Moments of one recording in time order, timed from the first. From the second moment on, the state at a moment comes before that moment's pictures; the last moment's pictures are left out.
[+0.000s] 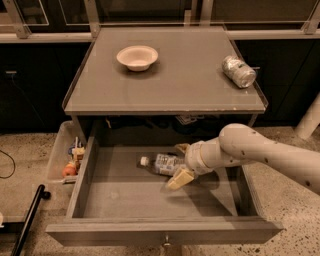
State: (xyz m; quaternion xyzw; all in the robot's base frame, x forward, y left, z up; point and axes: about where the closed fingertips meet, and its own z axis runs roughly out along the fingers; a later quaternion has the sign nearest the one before) arm 0.555 -0.071 0.619 -0.57 0.73 0.18 0.33
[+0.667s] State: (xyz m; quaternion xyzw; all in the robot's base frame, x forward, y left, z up) arm 0.555 -0.071 0.619 -0.57 0.73 0.18 0.33
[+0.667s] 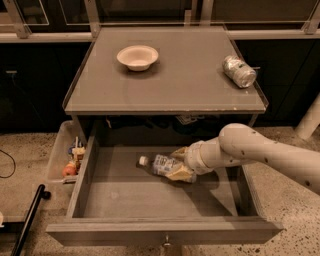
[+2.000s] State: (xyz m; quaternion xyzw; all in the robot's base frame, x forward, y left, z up) arm 0.494 -0.112 0.762 -0.61 0.72 0.14 0.29
